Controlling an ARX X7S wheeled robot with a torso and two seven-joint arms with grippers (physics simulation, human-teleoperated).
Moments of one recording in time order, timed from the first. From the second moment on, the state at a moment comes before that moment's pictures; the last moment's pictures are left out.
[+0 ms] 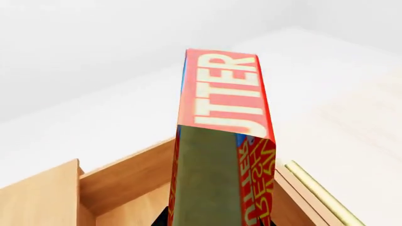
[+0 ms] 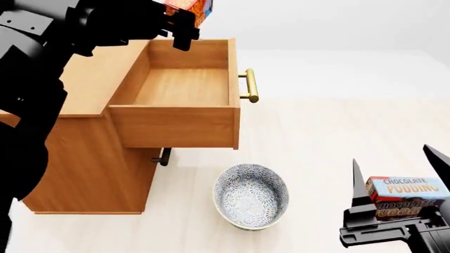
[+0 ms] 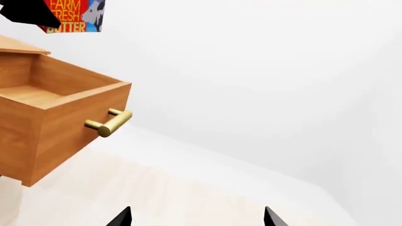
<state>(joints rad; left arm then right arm) -1.87 -0.15 1.28 -1.17 -1.12 -0.68 0.30 1.40 1.57 -1.81 -1.05 0.95 0.04 1.10</state>
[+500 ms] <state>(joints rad) -1.76 -0.02 0.58 -1.31 -0.28 -0.80 0.44 1.37 1.57 -1.83 -1.05 0.92 0.02 1.14</state>
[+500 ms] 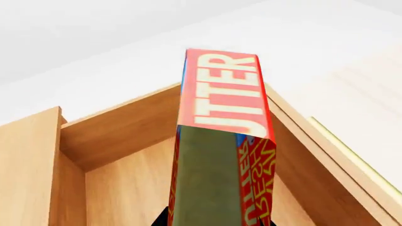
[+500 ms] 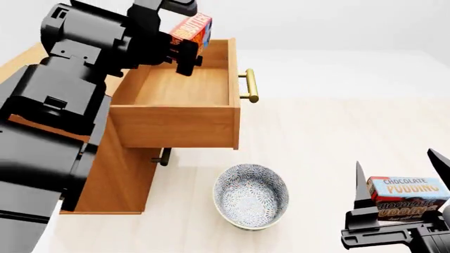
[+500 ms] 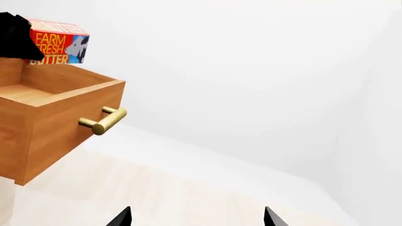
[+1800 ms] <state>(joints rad) -1.68 0.00 0.61 -1.31 -0.36 -0.89 0.37 1.31 1.57 -1.86 -1.00 0.87 -0.06 1.17</state>
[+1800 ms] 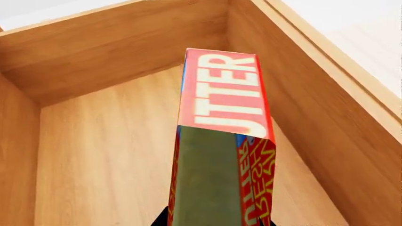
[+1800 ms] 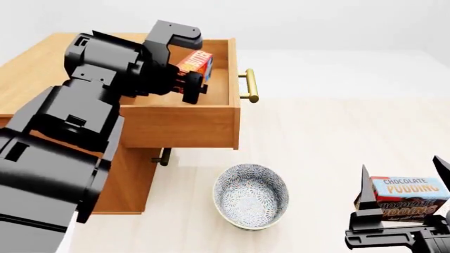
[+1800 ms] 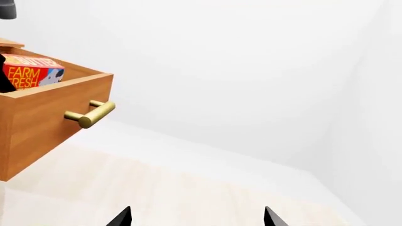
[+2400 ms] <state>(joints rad) -1.66 0.00 0.74 -1.31 -0.54 -0.88 0.37 1.29 1.57 -1.88 -0.98 0.84 -0.10 1.18</state>
